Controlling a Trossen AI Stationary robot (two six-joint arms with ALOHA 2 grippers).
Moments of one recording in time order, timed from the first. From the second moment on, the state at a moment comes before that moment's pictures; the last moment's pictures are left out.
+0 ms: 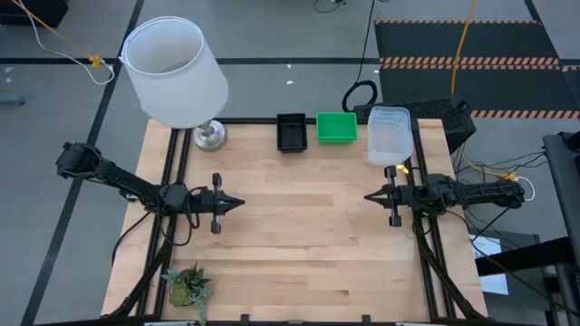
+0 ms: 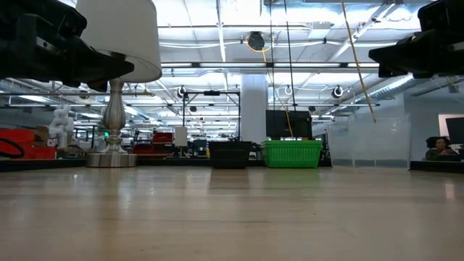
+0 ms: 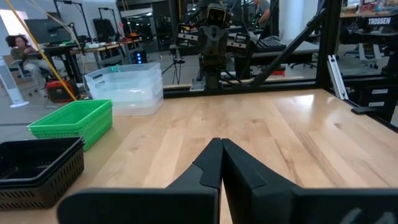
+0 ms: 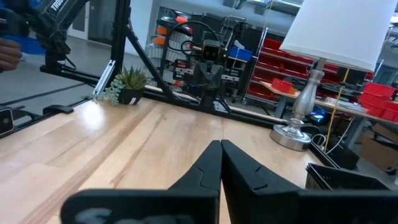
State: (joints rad) left arm -0.28 0.95 0.01 0.94 -0.30 0.08; right arm 0.08 0.00 0.02 0.03 0.00 -0.23
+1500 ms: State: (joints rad) left arm -0.09 0.13 0.01 0.15 -0.05 0.23; right arm 0.08 0.00 0.02 0.03 0.00 -0.22
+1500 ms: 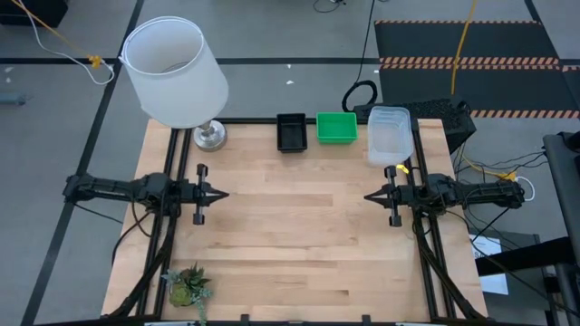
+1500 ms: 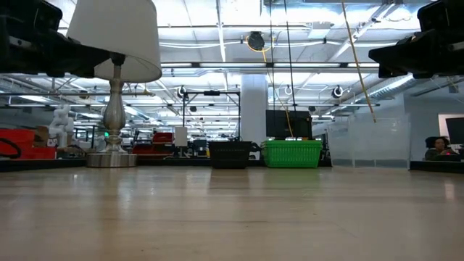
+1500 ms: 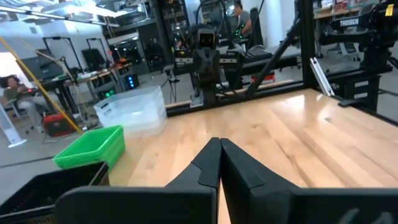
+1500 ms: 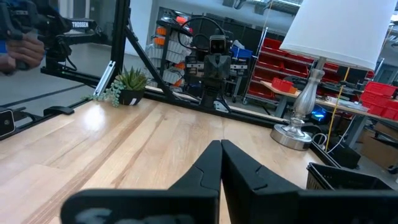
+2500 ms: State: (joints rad) left arm -0.09 0.01 0.01 0.02 -0.04 0.25; right arm 0.08 0.00 0.02 0.03 0.00 -0.22
